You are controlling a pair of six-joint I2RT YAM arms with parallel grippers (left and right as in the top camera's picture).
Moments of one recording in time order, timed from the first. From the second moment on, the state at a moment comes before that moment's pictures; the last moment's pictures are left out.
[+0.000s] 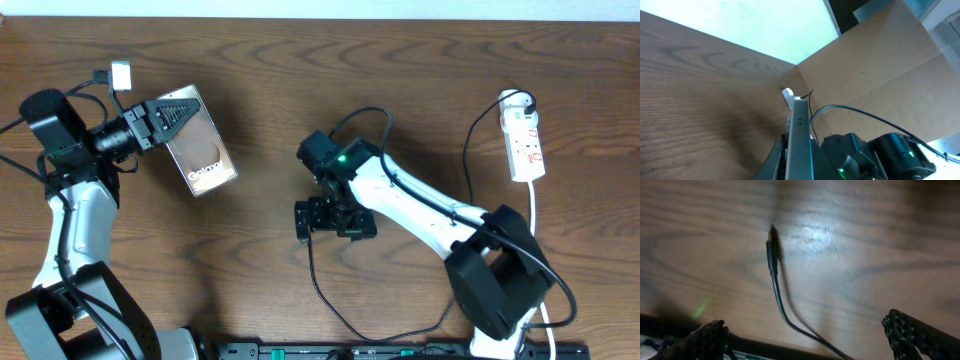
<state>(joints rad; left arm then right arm) 0.42 1.56 0.96 0.24 1.46 -0.59 0.76 1.94 1.43 -1.08 -0.32 0.68</state>
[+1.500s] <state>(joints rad) 0.52 1.56 0.96 0.26 1.48 -0.51 0.84 2.13 1.50 -1.01 -0.29 0.73</state>
